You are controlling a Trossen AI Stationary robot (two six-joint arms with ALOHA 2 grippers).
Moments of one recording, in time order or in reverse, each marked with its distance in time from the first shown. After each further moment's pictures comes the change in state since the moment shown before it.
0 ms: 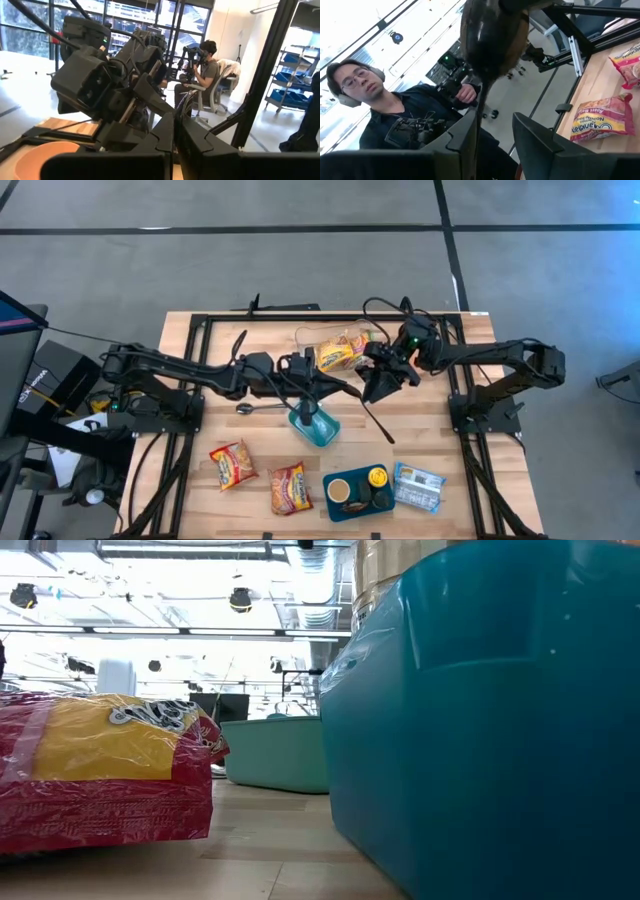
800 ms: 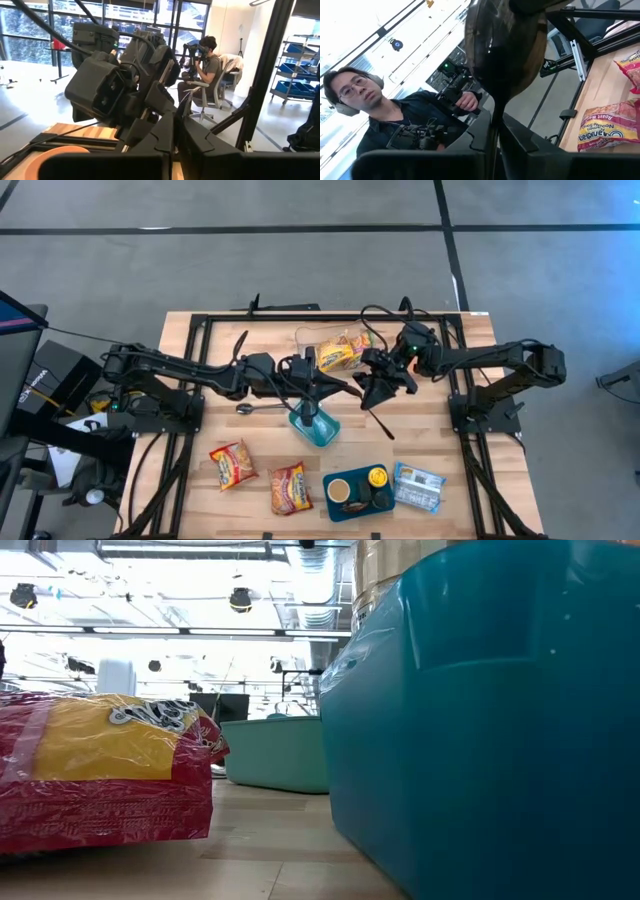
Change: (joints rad) left arm 0.000 0.006 0.000 0.001 0.003 0.065; right arm 0.082 0.000 0.000 -0.004 0.102 0.007
